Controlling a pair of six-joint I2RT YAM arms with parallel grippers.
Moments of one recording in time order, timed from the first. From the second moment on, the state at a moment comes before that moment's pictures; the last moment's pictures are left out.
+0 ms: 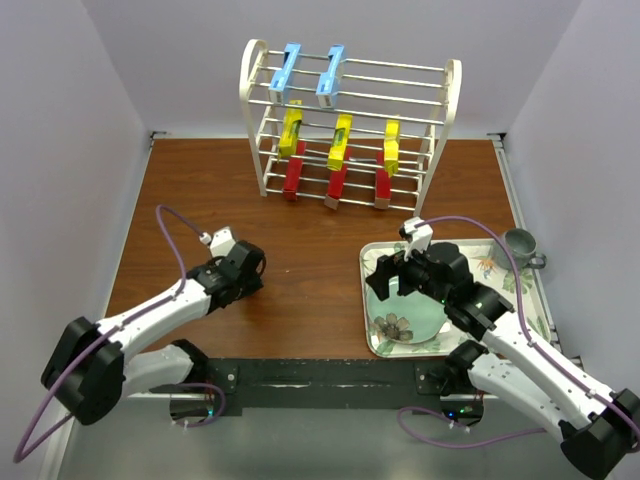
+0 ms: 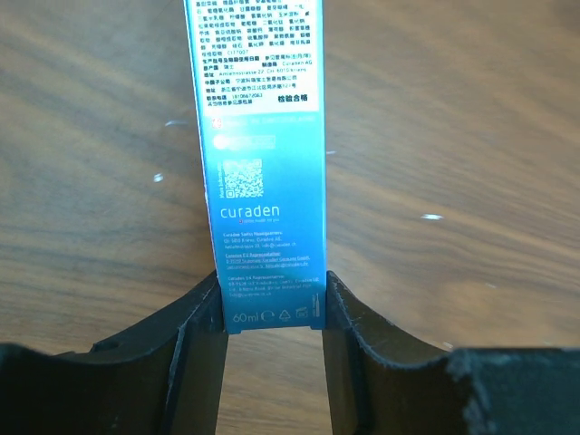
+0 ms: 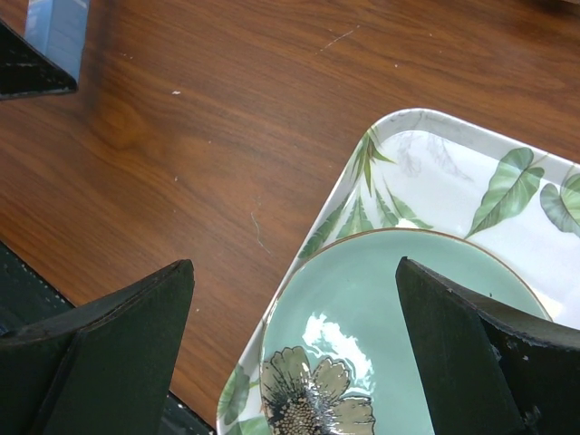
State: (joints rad) left arm -0.62 1.14 0.57 -0.50 -0.44 -1.01; right arm 0.63 0.72 0.56 -0.34 -0.05 0.25
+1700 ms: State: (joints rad) left arm -0.73 0.92 0.53 0.34 0.20 -0.84; right arm 0.63 1.13 0.48 0.74 -0.42 0.99
